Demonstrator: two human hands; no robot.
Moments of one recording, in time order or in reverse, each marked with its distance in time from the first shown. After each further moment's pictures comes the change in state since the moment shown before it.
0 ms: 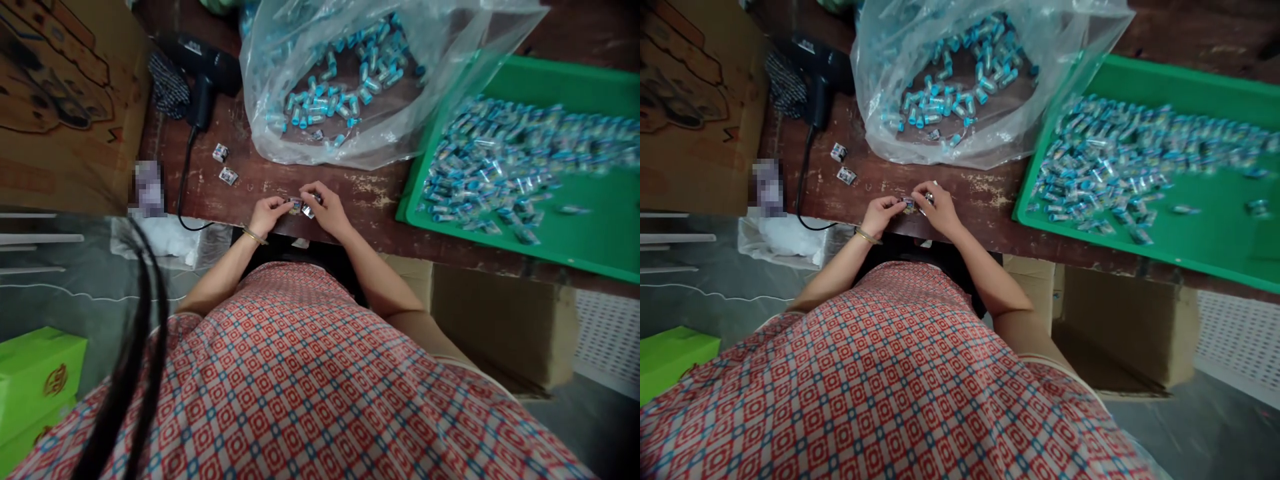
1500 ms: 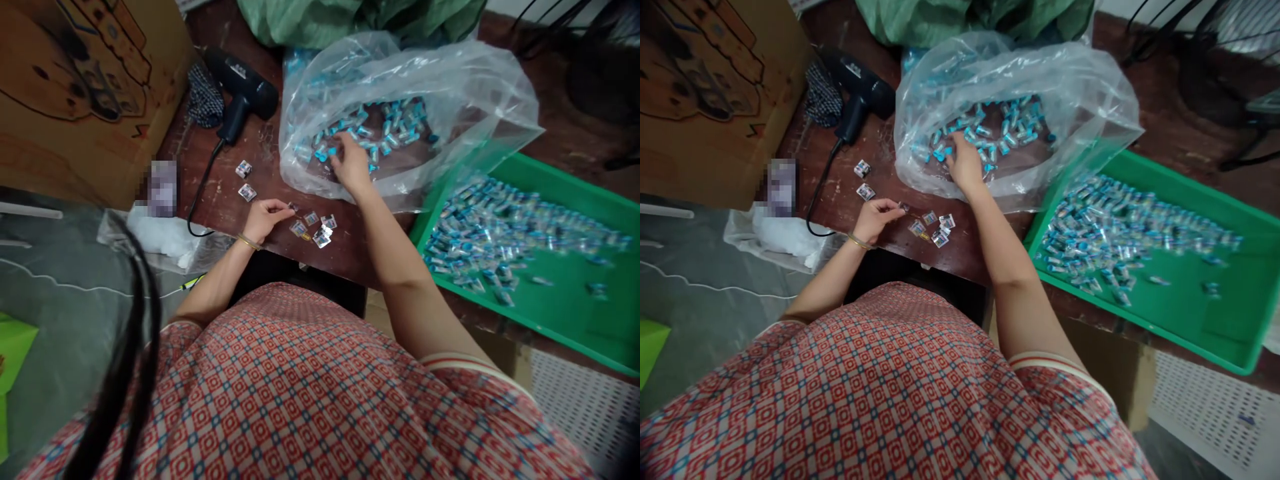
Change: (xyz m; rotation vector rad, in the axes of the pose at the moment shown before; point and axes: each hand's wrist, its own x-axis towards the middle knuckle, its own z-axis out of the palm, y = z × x) left_hand 0.018 0.036 -0.043 -0.181 0.155 0.010; right_hand 0.186 0.010 -0.028 -0.592 -0.038 -0.045
